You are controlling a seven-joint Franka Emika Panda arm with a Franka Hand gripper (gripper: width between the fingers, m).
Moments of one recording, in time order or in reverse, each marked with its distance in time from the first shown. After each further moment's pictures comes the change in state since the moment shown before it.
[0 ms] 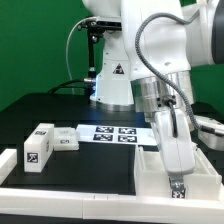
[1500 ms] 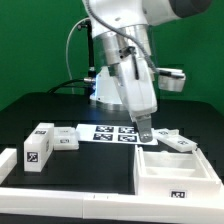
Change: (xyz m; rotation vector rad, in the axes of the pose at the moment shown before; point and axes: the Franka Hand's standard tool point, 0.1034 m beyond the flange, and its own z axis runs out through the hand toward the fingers) arm 0.040 0.046 -0.073 -0.015 -0.065 -0.104
